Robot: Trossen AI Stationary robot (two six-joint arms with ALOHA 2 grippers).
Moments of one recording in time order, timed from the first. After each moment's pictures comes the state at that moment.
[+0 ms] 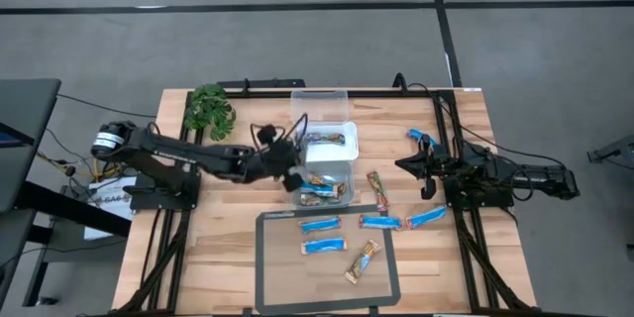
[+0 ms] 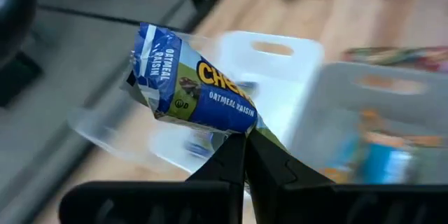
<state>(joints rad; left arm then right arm) -0.09 1.43 0.97 -0.22 -0.65 -0.16 -0.09 0.03 0.01 0.01 -0.02 0.11</state>
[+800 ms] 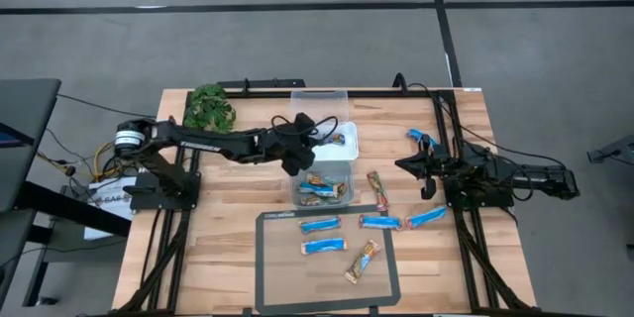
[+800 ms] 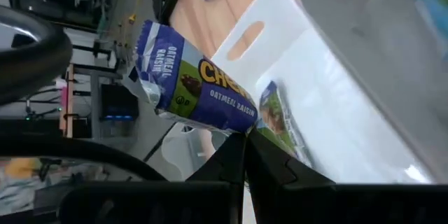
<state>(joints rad) 0.13 1.60 0.97 0.07 -0.32 1.03 -0.09 0.03 0.01 0.01 -0.02 0.11</state>
